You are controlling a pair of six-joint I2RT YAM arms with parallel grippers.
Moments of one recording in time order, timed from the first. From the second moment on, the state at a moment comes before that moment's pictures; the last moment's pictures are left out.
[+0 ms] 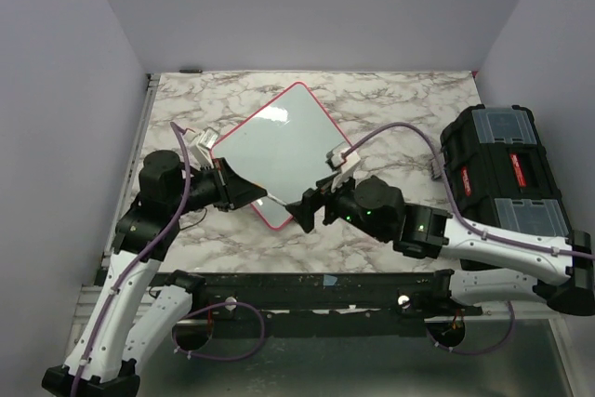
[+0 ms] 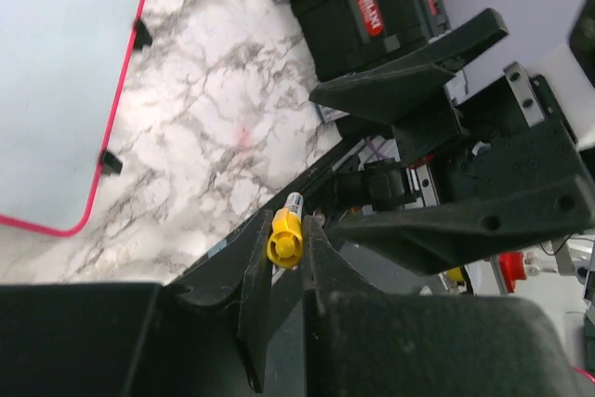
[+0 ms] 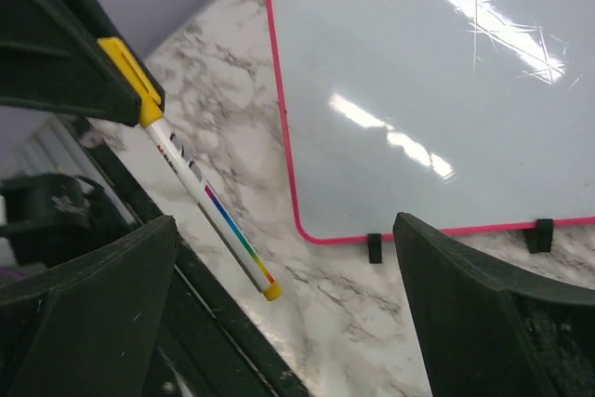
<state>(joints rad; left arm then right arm) -0.29 0.70 0.87 -0.55 0.71 -0.69 1.24 1.13 0.95 -0.12 0.39 0.28</state>
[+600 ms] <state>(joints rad) -0.29 0.52 0.86 -0.19 0.75 -0.82 1.02 0.97 0.80 0.37 -0.11 0.75</state>
